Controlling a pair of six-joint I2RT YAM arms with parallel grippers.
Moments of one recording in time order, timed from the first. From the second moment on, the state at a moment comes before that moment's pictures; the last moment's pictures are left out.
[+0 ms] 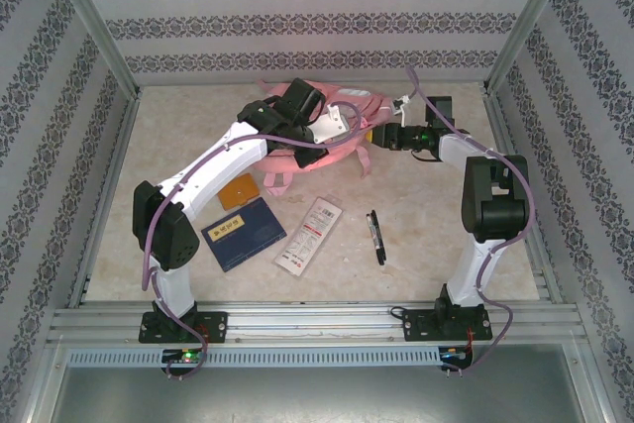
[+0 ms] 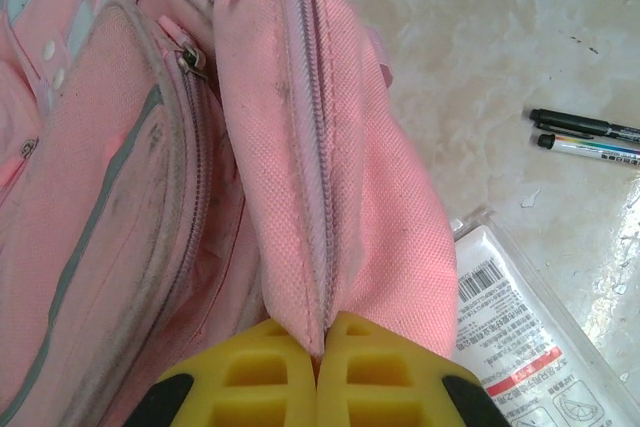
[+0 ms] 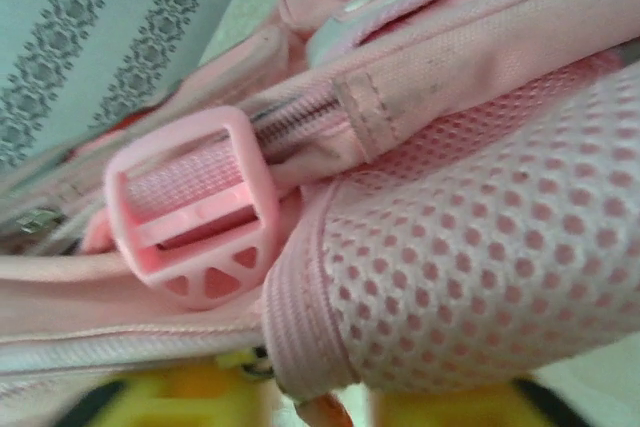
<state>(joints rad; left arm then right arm) -0.62 1.86 1.85 -0.95 0.11 0.49 0.00 1.92 1.25 -0.10 -1.04 0.17</state>
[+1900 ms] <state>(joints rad) -0.55 1.93 1.55 -0.51 0.26 -0.20 0.15 1.45 1.10 -0.75 -0.27 0.60</state>
